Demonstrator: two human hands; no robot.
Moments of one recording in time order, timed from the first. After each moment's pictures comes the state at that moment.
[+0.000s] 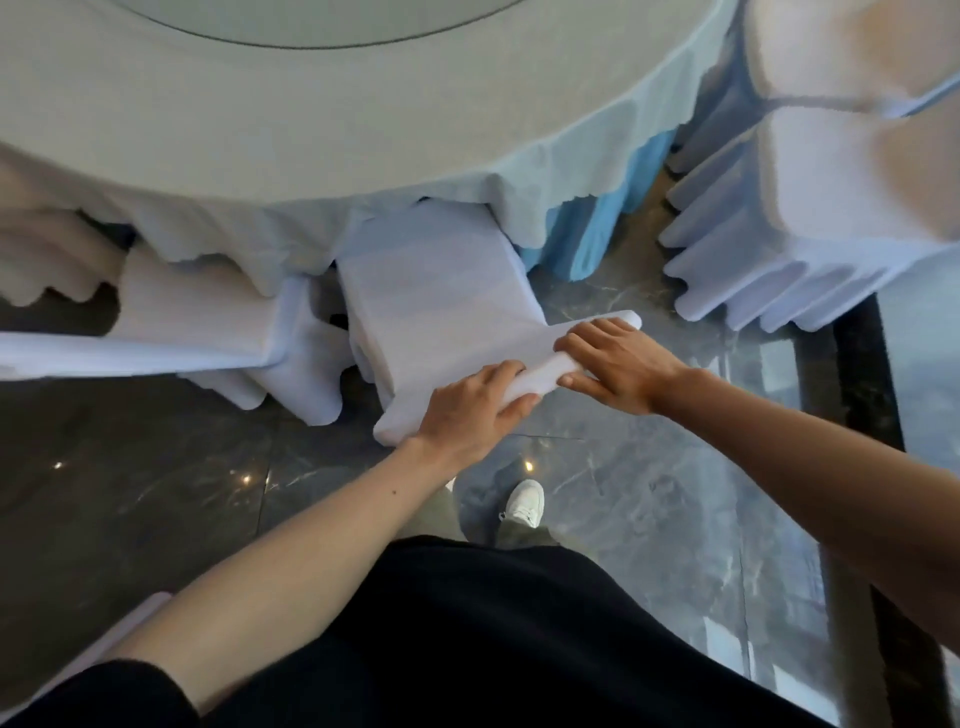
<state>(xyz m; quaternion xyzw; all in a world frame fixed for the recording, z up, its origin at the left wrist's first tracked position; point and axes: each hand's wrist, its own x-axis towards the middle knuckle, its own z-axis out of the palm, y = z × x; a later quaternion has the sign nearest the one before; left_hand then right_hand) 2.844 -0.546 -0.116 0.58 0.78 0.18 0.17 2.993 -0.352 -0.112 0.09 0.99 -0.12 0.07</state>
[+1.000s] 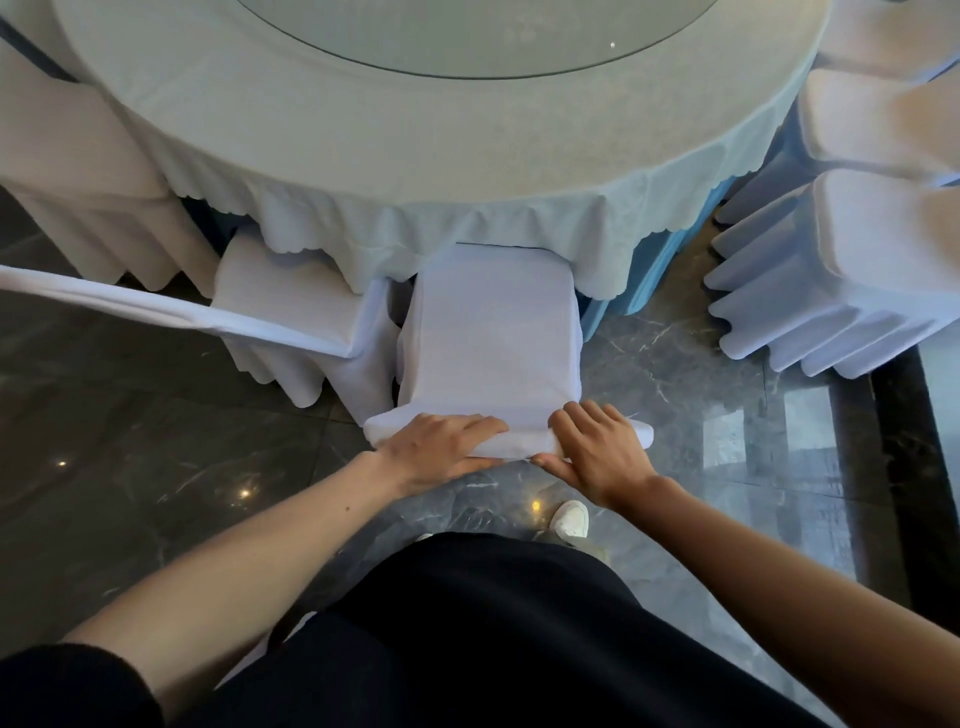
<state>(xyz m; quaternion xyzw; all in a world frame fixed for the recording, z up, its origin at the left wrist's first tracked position) 2.727 -0.738 -0.136 0.72 0.66 0.20 0.11 2.927 -0.573 -0.130 0.14 0.98 -0.07 -0.08</state>
